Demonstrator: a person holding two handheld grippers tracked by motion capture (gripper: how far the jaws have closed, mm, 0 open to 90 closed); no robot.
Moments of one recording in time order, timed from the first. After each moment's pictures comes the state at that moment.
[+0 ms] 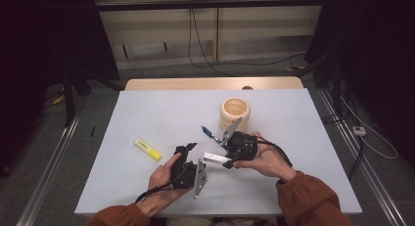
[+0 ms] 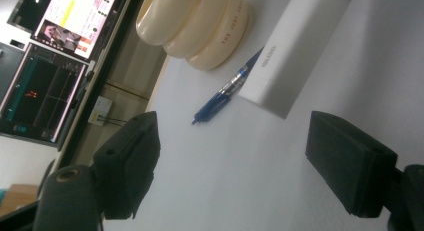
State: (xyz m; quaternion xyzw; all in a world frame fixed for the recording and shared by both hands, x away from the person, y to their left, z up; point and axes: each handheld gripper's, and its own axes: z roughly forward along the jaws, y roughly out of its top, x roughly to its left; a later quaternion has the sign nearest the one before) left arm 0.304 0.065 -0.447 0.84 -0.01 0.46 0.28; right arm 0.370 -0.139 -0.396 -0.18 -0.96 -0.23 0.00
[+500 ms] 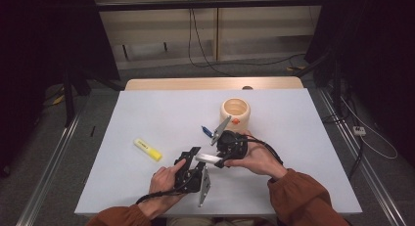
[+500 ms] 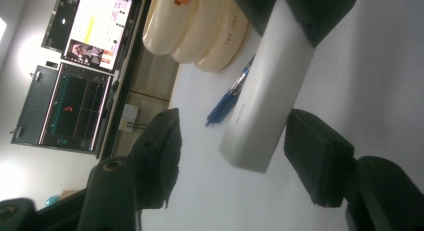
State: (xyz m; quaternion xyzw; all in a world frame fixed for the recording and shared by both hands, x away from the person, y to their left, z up) left arm 0.295 0.059 -0.451 0.84 -0.05 0.49 0.23; right arm 0.376 -0.114 -0.395 -0.17 -0.96 -0.23 0.01
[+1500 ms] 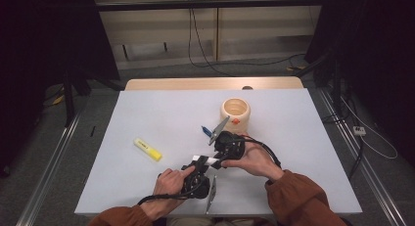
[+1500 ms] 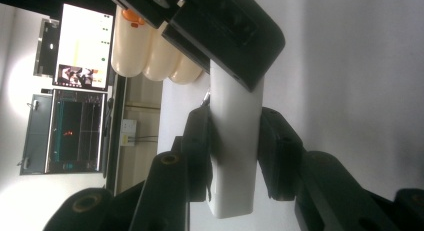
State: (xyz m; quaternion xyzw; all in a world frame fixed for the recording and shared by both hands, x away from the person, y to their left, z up) left arm 0.286 0.045 -0.464 0.84 -0.11 0.50 0.20; right arm 0.376 -0.110 -0.400 -0.19 -0.95 -0.24 0.03
